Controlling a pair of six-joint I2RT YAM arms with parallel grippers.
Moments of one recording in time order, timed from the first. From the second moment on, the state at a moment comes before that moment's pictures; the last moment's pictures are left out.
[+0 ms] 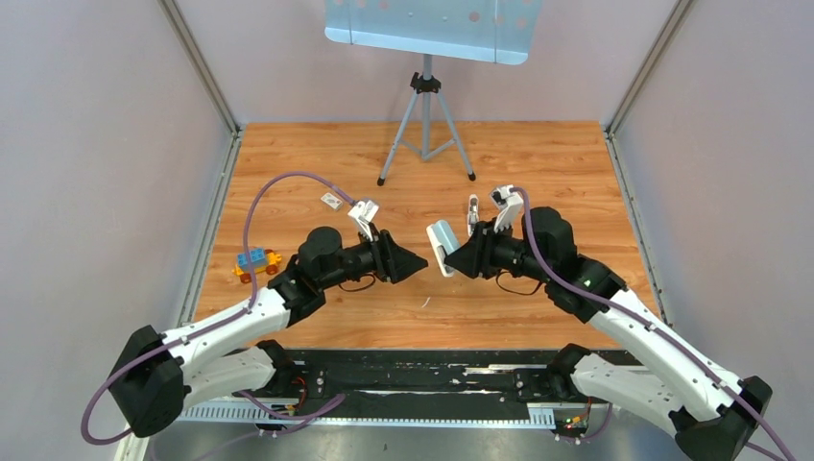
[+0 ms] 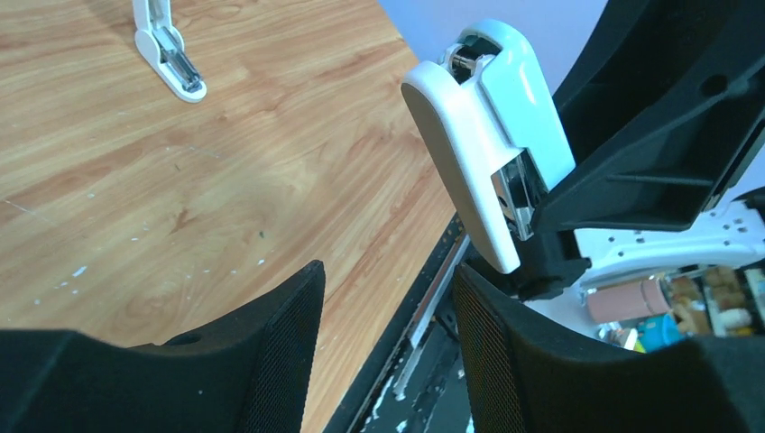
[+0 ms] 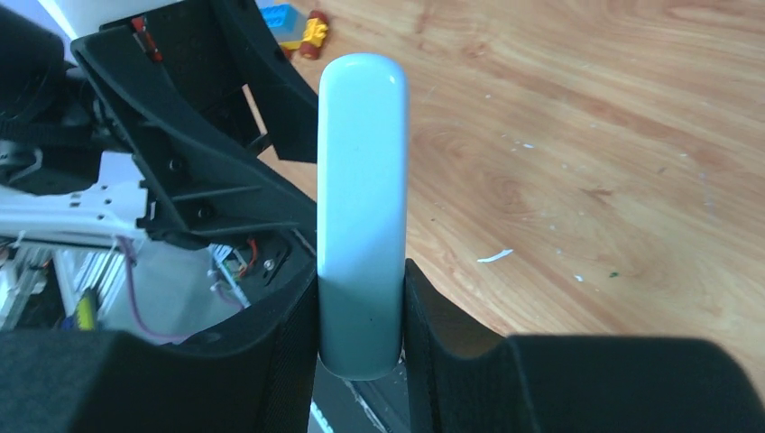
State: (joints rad) left arm -0.76 0.99 0.53 0.34 0.31 -0.67; right arm 0.71 0.84 0.84 -0.37 -0.30 0.54
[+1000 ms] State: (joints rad) left arm -0.78 1.21 0.50 0.67 0.21 -1.02; right arm 0.94 0.95 0.91 -0.41 0.23 0.54
